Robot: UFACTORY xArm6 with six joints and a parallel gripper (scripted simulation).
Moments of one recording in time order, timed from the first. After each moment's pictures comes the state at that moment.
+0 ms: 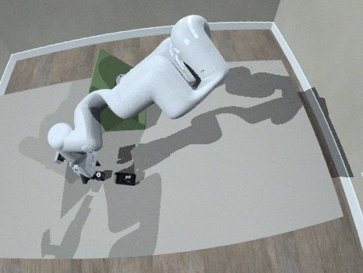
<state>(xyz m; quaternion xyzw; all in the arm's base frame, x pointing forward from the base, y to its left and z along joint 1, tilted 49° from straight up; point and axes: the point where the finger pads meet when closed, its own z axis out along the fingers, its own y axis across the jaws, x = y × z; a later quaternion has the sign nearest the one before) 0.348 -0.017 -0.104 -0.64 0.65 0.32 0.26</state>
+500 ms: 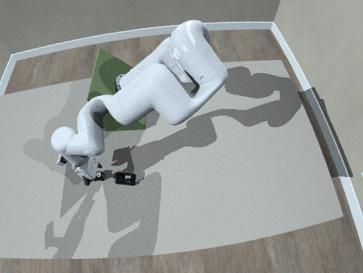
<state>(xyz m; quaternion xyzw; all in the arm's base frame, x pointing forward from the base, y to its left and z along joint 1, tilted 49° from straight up) 0.346 -0.002 -0.118 -0.64 0.65 0.32 0.26</state>
